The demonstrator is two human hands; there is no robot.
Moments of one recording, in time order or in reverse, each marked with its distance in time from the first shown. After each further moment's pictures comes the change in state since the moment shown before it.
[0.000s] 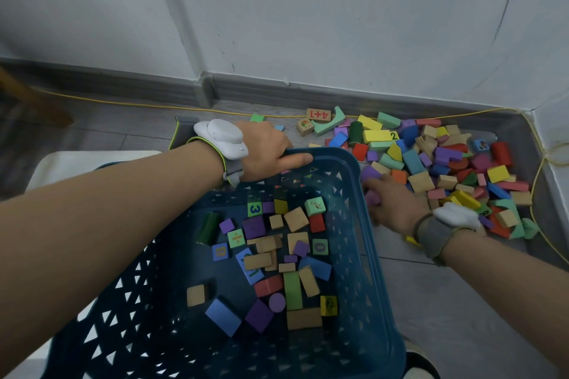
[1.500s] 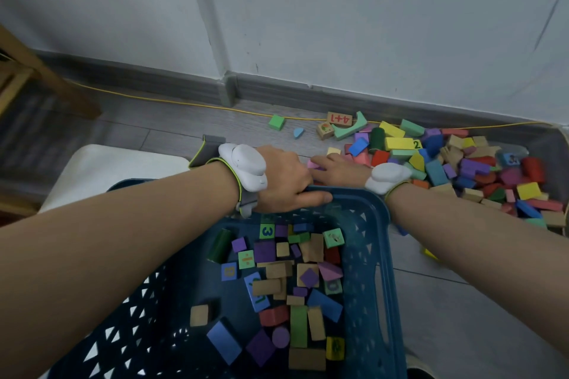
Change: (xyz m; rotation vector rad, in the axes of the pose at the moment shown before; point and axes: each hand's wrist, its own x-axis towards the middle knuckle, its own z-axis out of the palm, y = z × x) left_hand -0.030 0.022 -0.003 0.075 -0.141 0.124; right_hand 0.084 -0.104 -0.006 -0.592 -0.341 -0.501
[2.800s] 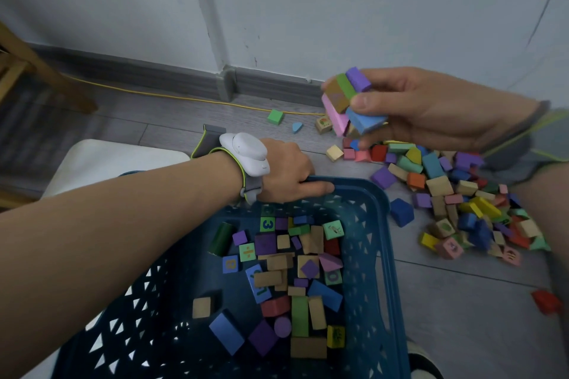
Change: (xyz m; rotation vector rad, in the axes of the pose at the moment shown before) left_hand -0.003 0.000 0.000 -0.132 0.014 -0.047; right_hand -0.148 -0.023 -0.134 1.542 0.206 -0.120
